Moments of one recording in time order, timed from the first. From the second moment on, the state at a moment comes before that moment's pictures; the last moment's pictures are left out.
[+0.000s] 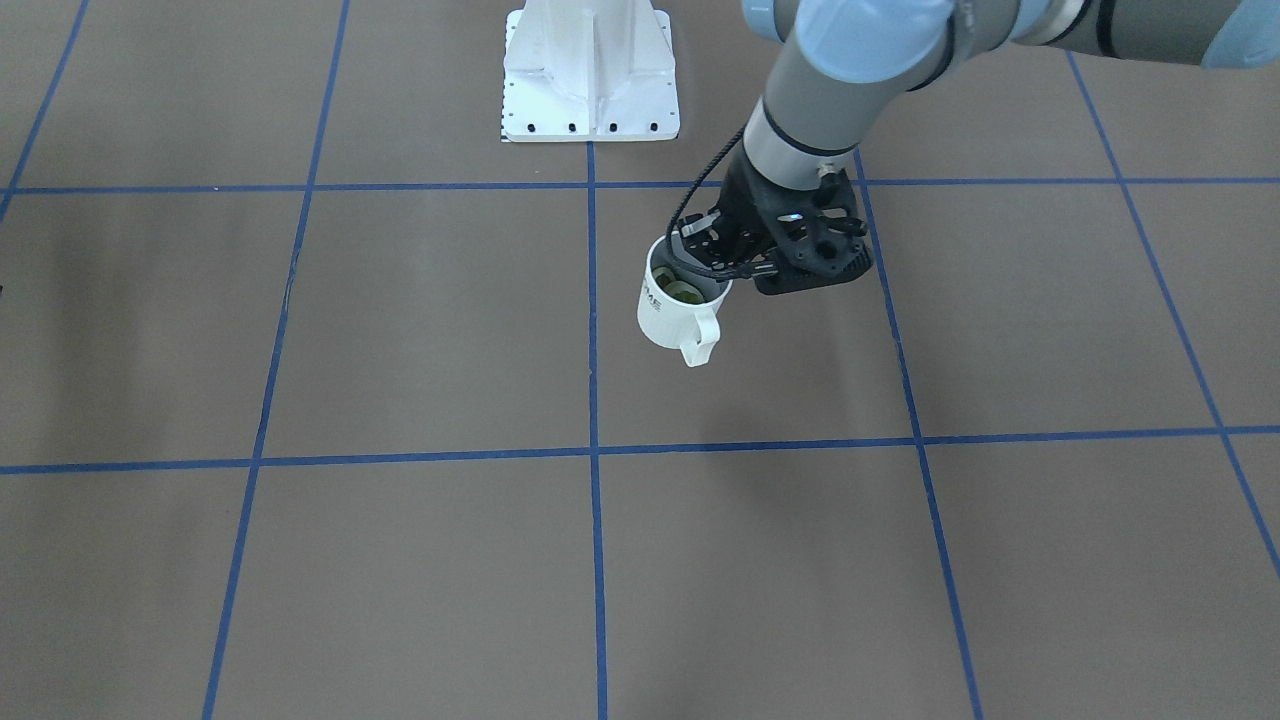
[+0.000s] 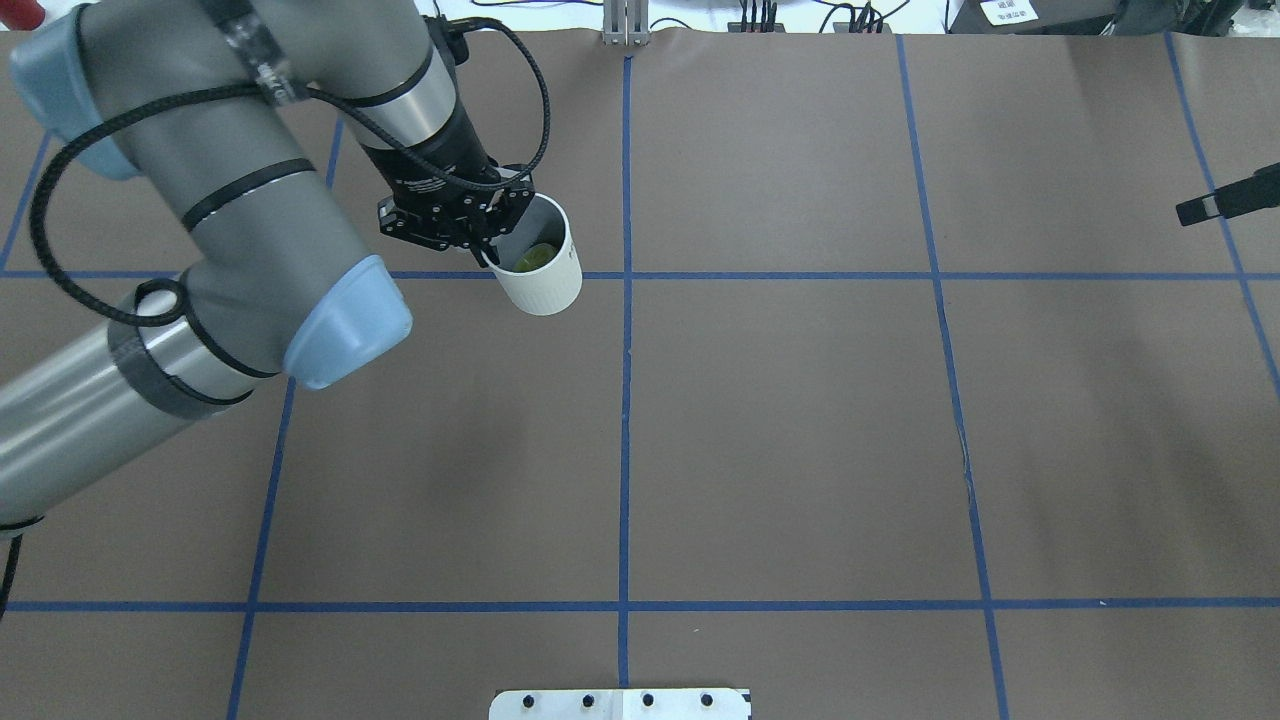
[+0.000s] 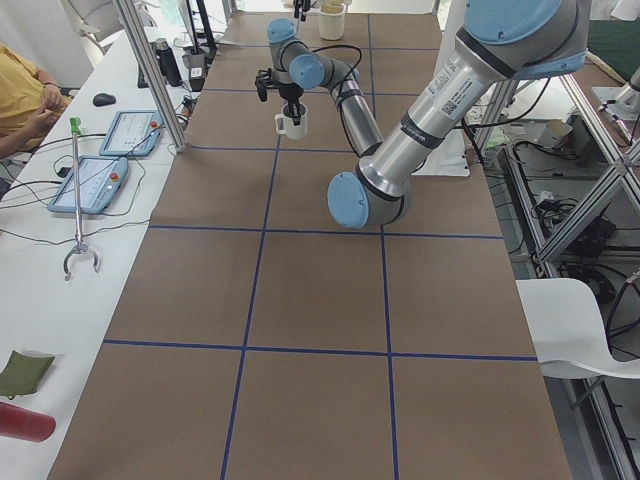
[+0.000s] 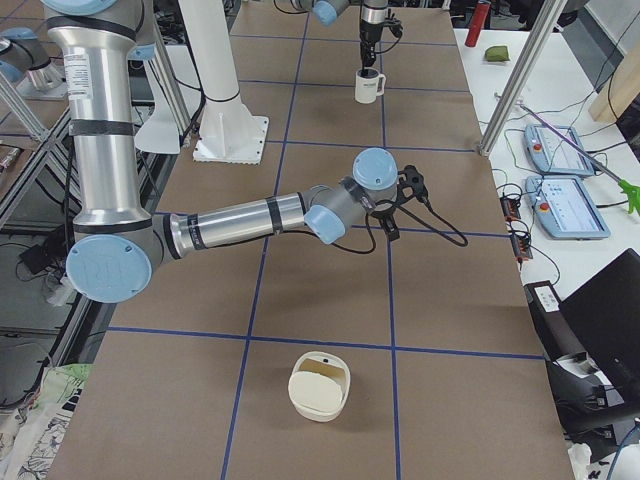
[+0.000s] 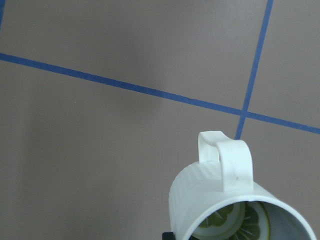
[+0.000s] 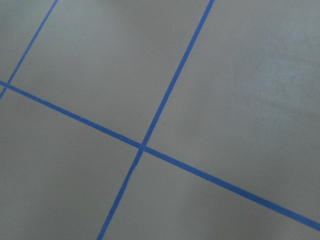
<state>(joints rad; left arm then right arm) -0.79 -2.43 -1.71 -1.27 -2.21 -1.22 1.29 -1.52 1.76 -0.94 2.44 0.46</state>
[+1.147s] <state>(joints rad) -0.73 -2.72 -1.33 -1.38 -2.19 -1.49 0.41 -1.41 1.82 -0.45 1.25 0.90</state>
